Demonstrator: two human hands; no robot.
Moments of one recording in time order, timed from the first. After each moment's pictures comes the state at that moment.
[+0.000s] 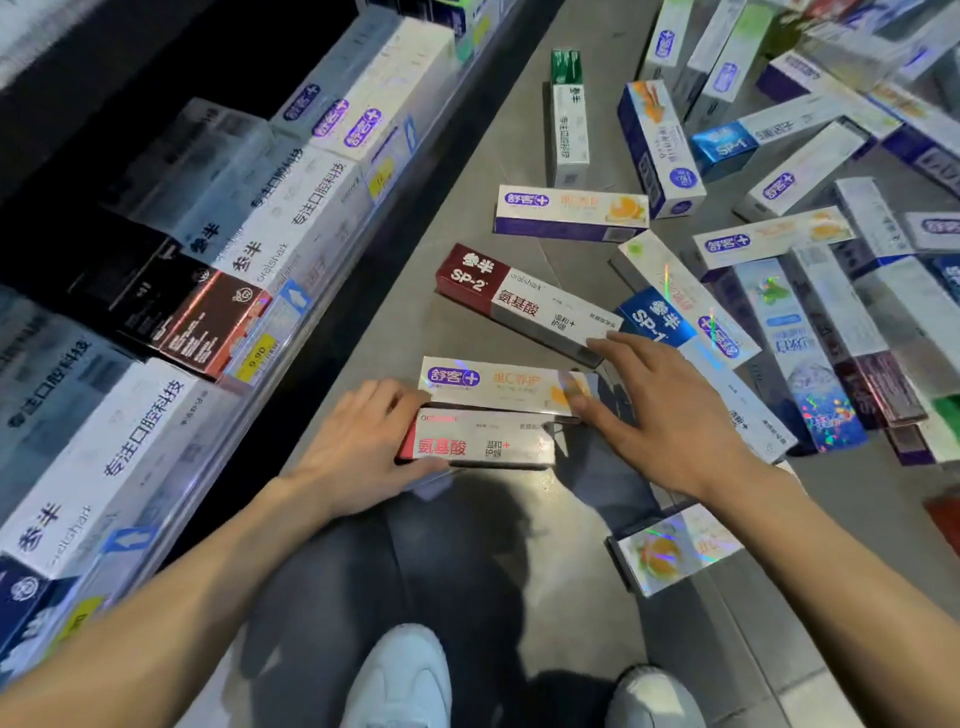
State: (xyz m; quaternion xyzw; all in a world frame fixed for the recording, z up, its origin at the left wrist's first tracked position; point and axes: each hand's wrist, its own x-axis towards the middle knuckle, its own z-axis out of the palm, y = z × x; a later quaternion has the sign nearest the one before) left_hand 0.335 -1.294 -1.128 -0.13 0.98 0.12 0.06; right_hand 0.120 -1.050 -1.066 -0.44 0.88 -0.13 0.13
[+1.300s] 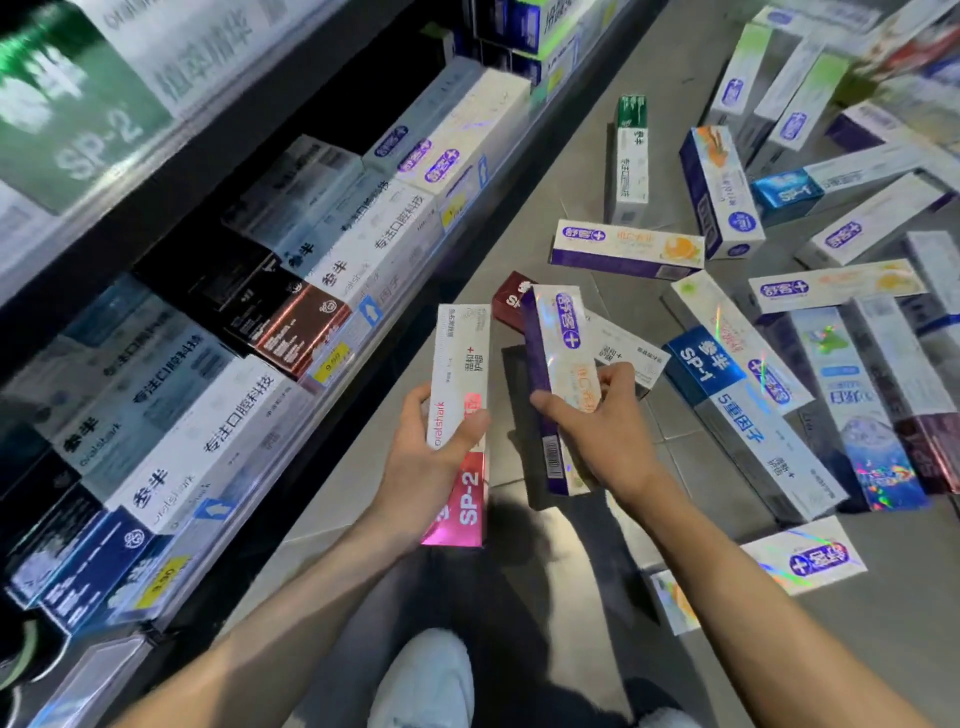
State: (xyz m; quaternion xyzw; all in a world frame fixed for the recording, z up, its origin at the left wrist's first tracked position) left_hand 0.325 -1.229 -1.075 -0.46 0.61 0.63 -0.14; right_hand 0.166 -1.122 -1.081 -0.14 0.77 -0.51 0.35
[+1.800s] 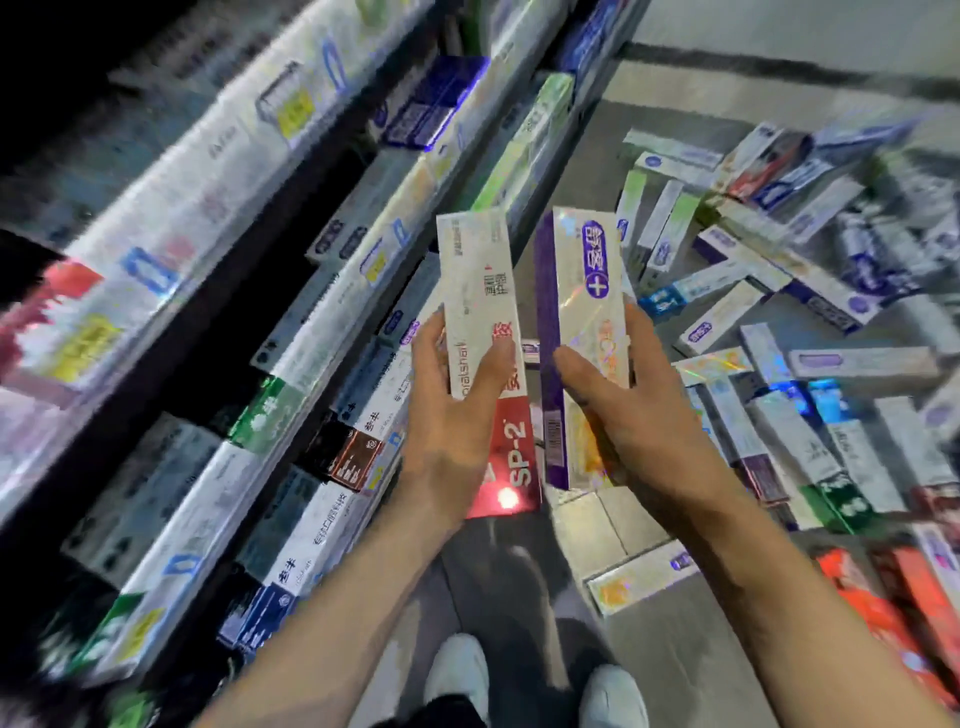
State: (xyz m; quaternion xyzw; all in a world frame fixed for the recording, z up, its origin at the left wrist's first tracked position) left_hand 0.226 -1.206 -0.734 -0.36 0.61 0.65 -0.26; right_hand 0.127 -1.096 -0.731 -0.18 0.63 -0.68 0.32
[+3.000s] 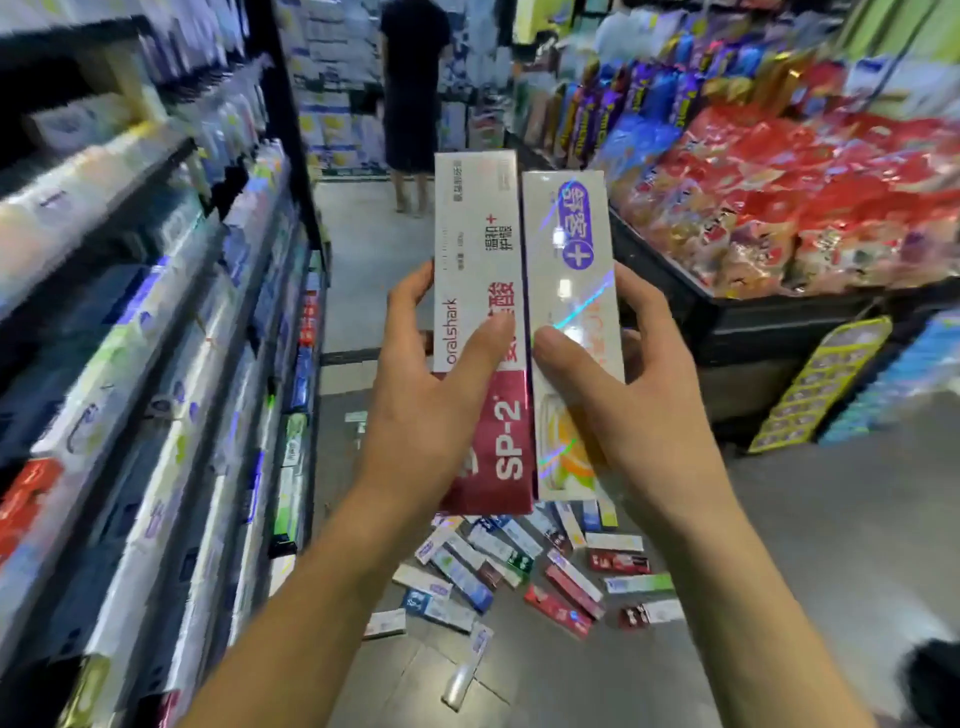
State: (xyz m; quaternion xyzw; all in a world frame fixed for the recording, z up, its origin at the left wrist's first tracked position) left_hand 0.255 -1.060 -0.014 0.03 0.66 0.73 -0.17; right_hand 0.253 -0.919 -0.008 -0.10 0.70 -0.69 -0.13
